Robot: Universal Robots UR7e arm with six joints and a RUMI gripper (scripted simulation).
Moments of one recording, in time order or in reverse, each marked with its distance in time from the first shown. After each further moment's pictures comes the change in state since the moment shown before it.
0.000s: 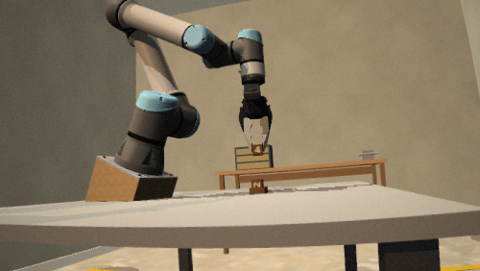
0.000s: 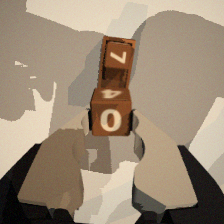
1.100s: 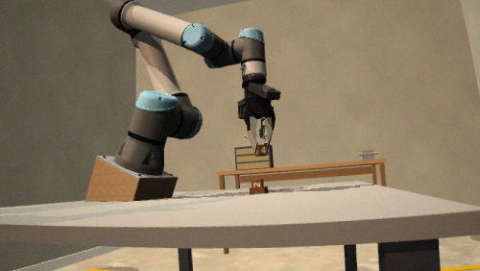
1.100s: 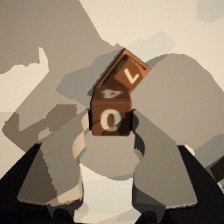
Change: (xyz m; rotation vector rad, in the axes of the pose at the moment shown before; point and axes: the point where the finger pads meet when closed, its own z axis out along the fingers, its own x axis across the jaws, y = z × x) arm -0.010 -0.012 0.003 0.004 0.012 -0.514
